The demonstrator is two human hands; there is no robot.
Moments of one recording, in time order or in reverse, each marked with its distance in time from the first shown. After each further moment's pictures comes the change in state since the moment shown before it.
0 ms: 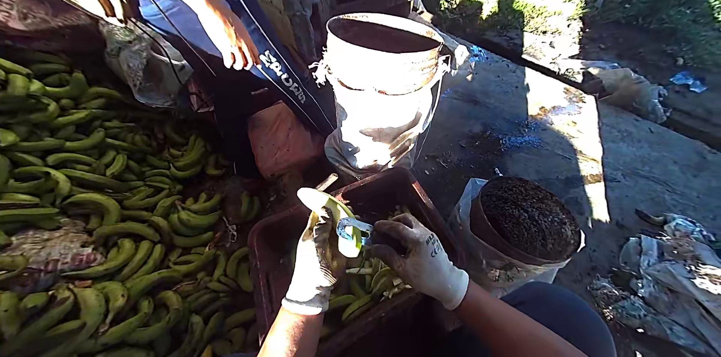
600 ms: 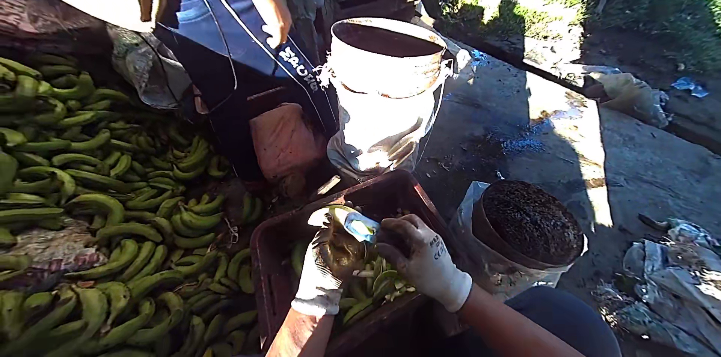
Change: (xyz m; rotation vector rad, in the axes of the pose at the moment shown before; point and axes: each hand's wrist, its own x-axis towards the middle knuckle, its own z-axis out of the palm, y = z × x) left_hand -0.004 -0.009 0.001 -0.367 0.031 -0.146; right_hand 0.002 0.002 -0.001 -0.071 0.017 0.059
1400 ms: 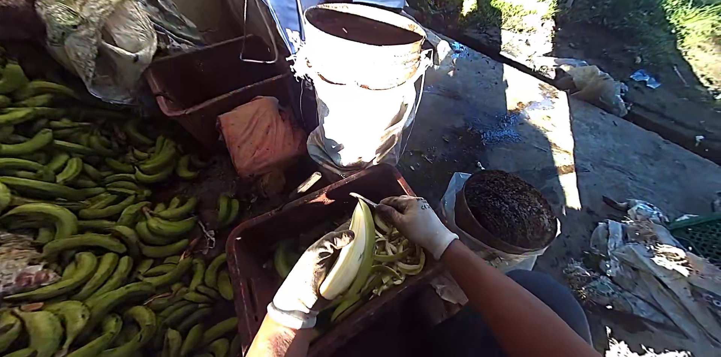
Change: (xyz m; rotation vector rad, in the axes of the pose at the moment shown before) left_hand -0.019 0.016 0.016 0.547 -0.312 -0.319; right_hand 0.049 0.048 -0.021 0.061 -0.301 0.389
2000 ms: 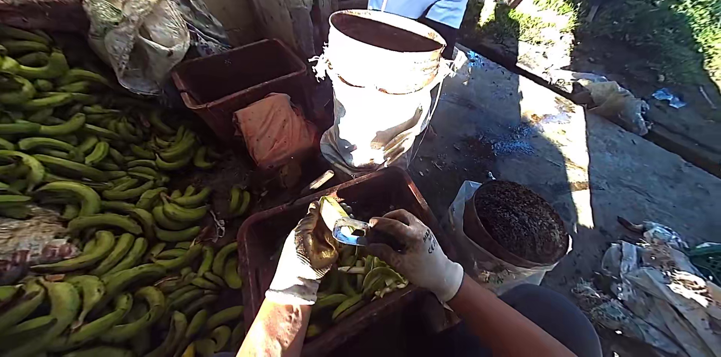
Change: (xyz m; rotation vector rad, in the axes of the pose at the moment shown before) left_hand 0.023 0.002 -0.028 -0.430 0.305 0.214; right_hand -0.043 -0.018 0.036 -0.026 0.258 -0.603
